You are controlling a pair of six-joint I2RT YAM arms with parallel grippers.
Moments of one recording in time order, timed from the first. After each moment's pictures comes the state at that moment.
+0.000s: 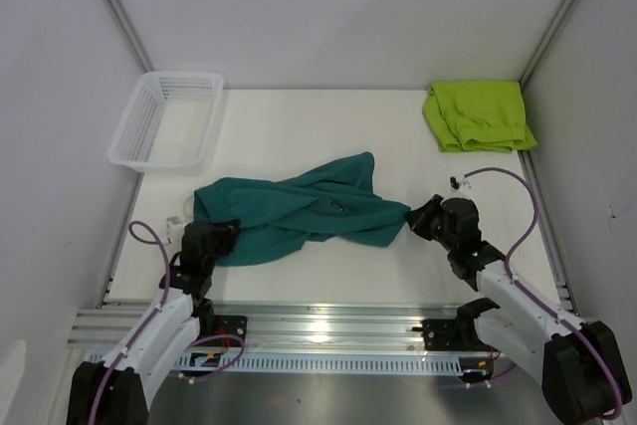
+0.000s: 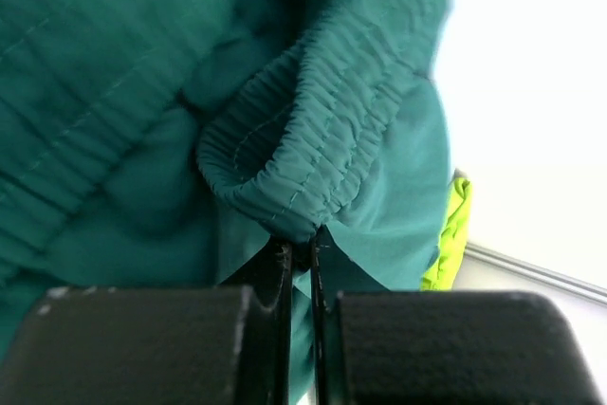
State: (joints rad) left arm -0.18 0.67 0.07 0.06 -0.17 -1.48; right arm 0.36 0.91 0.34 0.08 0.01 0.77
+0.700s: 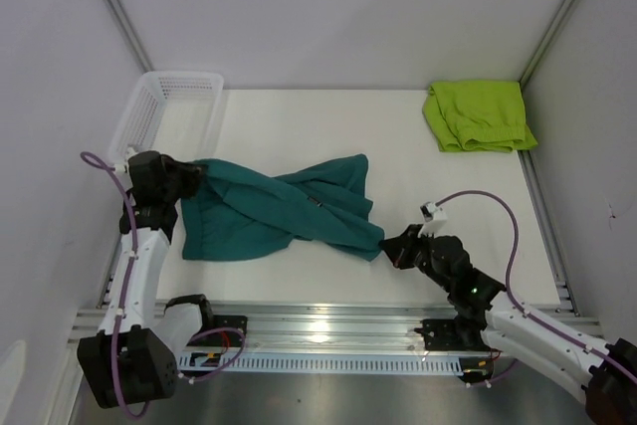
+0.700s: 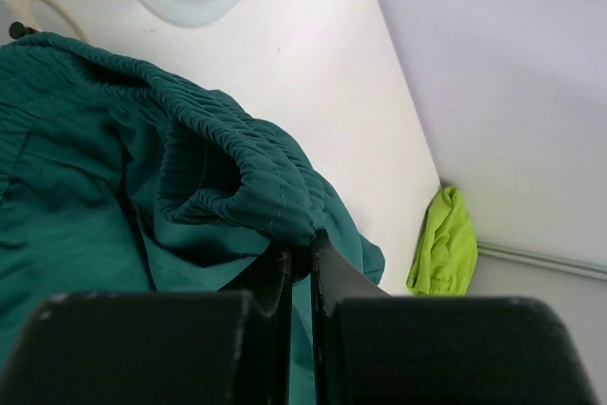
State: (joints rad) left arm 0.15 0.96 0.74 -0.30 0.11 -1.04; right arm 0.76 0.63 0.15 0.14 0.09 0.70
